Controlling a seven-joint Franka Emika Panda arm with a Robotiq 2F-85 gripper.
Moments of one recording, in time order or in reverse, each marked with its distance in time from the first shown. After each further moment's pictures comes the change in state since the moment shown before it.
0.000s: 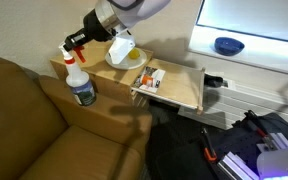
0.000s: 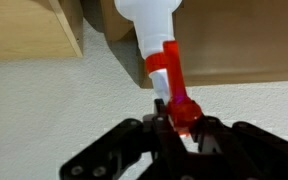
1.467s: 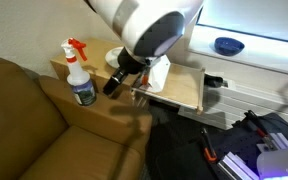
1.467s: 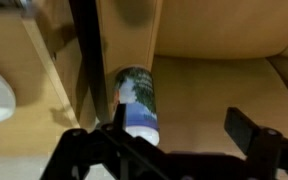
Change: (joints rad) arm -0.057 -0.078 0.163 -0.351 -0.489 0.229 0.549
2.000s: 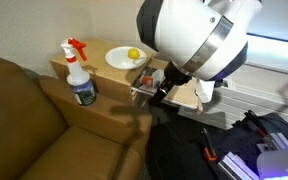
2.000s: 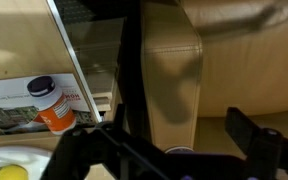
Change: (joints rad) arm -0.071 -0.152 -0.010 -0.350 -0.175 0.022 0.303
